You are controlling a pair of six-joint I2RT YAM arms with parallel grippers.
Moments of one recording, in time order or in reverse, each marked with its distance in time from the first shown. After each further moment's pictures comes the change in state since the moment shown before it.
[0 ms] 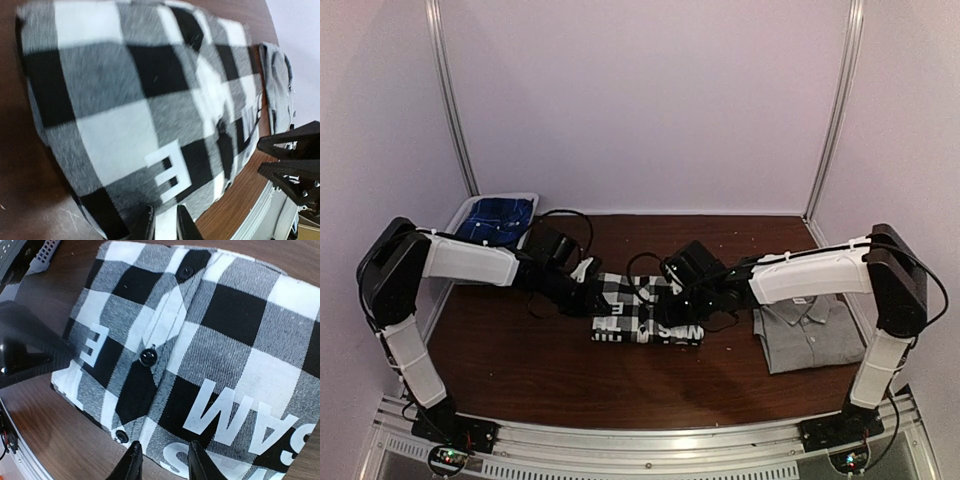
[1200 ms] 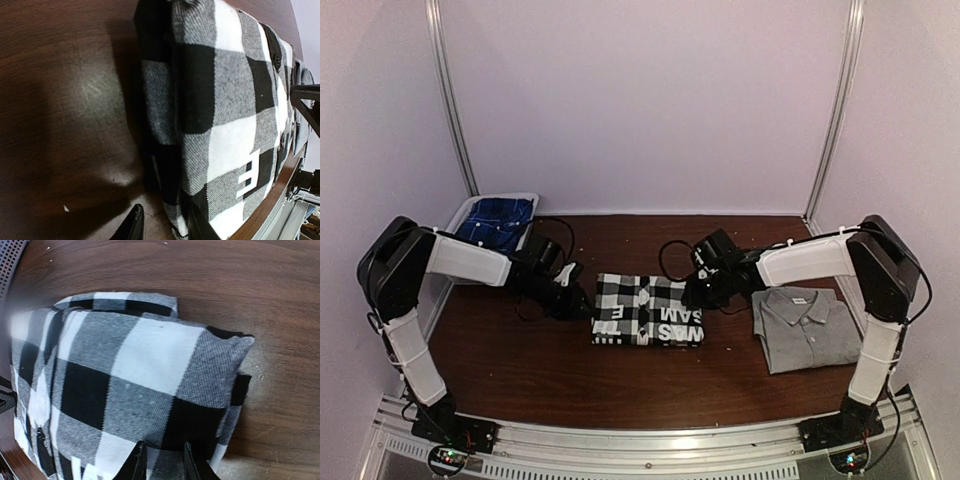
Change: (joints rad) left arm 0.105 0.025 -0.087 0.011 -0.010 0.038; right arm -0.222 0.084 -0.011 0.043 -0.034 -0.021
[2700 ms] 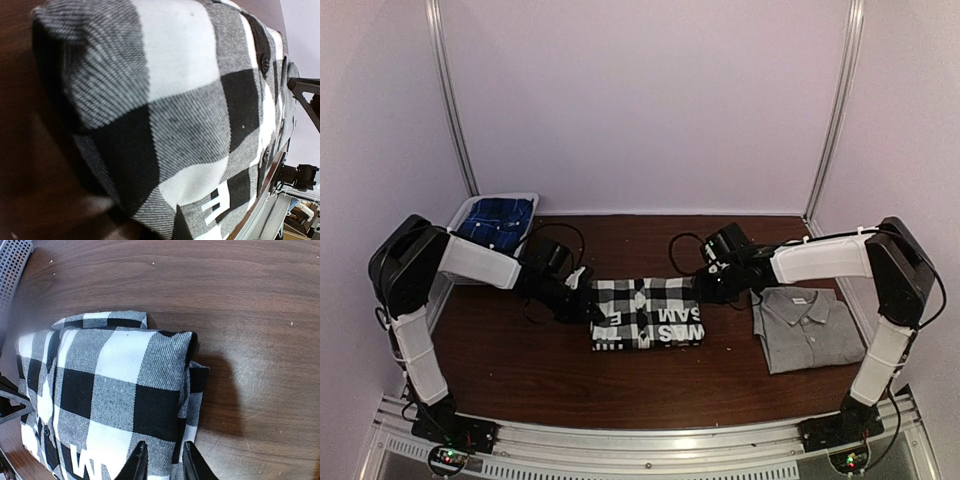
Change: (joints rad) left arm -0.032 0.100 0.031 0.097 0.112 -0.077; right arm -0.041 -0.078 -0.048 -0.011 -0.010 -0.025
